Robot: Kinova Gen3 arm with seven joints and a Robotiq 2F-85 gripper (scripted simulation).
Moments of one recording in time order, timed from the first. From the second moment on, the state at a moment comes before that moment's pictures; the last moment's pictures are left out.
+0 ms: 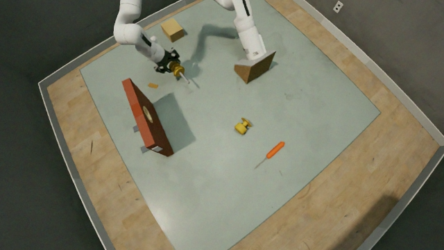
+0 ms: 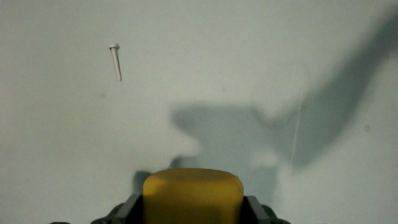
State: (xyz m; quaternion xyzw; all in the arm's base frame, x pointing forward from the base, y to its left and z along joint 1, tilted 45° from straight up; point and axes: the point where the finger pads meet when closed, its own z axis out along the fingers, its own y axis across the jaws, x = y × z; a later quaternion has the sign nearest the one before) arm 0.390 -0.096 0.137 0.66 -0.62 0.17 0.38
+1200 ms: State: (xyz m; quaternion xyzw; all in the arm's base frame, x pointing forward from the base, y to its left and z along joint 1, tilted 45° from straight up) arm 0.390 -0.089 0.140 0.64 -0.65 0.19 0.36
